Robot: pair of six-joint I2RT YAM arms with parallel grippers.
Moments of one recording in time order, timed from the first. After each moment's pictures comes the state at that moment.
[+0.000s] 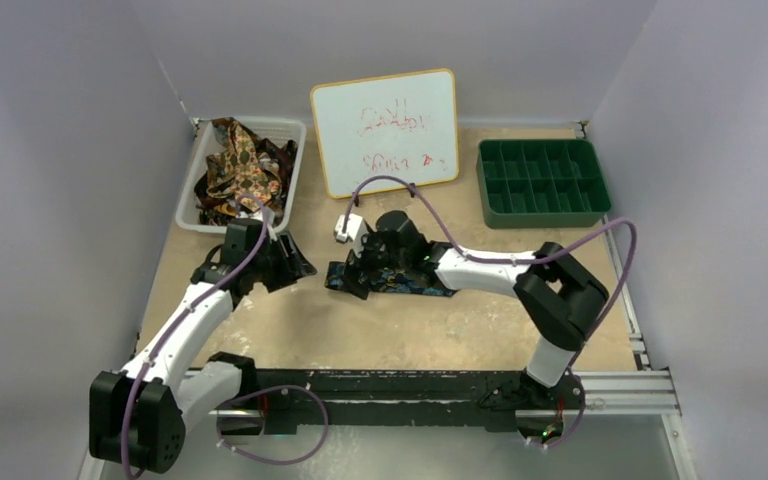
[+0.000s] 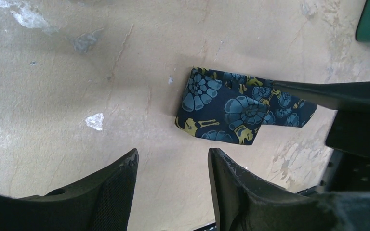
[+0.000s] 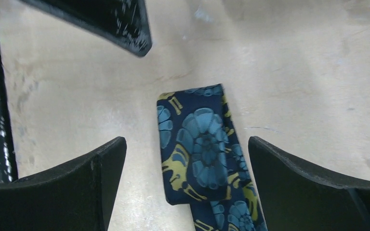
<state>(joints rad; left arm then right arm) -0.20 1.01 0.62 -0.46 0.24 -0.64 0.88 1.72 0.99 0.21 -0.38 -0.13</state>
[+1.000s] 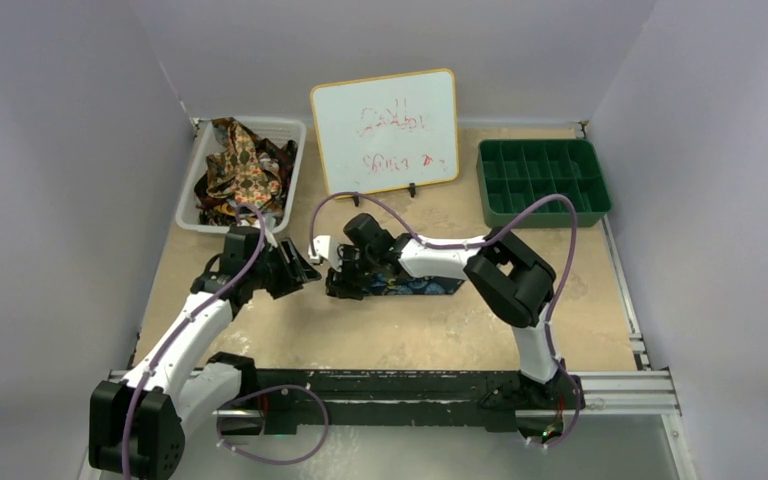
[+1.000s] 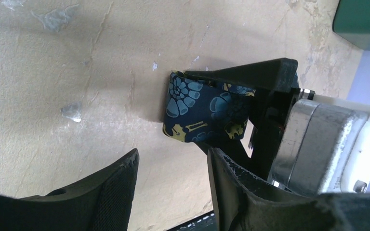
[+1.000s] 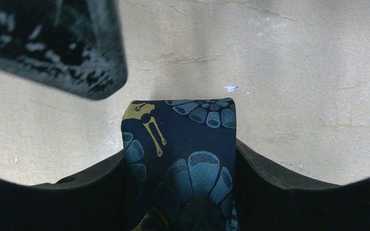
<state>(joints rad) -0.19 0.95 0.54 -0.41 0.34 -0.70 0.92 2.02 1.27 -0.10 -0.43 -0.44</state>
